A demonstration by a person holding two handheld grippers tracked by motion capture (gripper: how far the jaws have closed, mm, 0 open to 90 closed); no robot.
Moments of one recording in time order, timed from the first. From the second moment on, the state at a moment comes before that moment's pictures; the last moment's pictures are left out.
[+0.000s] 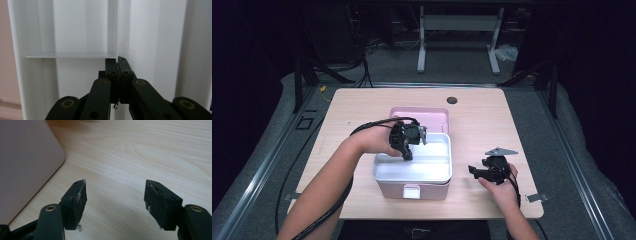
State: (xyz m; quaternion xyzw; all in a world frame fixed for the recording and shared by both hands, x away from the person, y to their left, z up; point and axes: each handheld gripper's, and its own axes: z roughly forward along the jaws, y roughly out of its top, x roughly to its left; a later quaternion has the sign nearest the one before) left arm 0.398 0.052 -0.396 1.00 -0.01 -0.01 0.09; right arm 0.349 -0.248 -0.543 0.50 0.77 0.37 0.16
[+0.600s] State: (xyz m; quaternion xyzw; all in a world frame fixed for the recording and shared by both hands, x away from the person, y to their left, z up) left arm 0.405 0.048 -0.416 1.00 0.00 -0.02 0.09; right arm 0.350 -0.248 -0.544 0.50 0.77 0.37 0.15
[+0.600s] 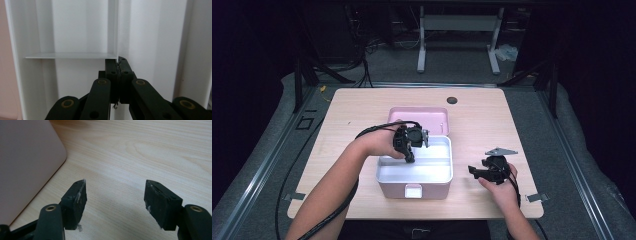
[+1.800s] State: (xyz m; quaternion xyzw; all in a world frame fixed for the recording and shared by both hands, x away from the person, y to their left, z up) left arm 0.382 0.119 -0.400 0.98 0.06 0.03 0.19; right arm 0.350 -0.247 -0.544 0.50 0.77 0.37 0.15
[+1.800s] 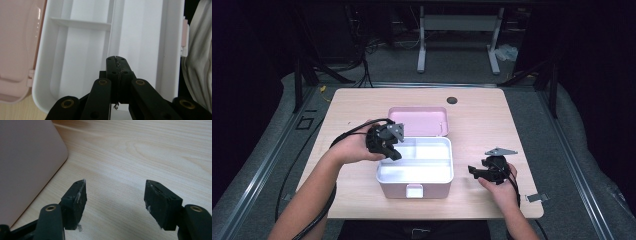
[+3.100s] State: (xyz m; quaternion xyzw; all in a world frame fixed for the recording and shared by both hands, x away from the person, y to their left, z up) left arm 0.350 0.129 -0.434 0.95 0.19 0.09 0.22; right arm 0.381 -0.240 -0.502 0.50 0.75 0.40 0.16
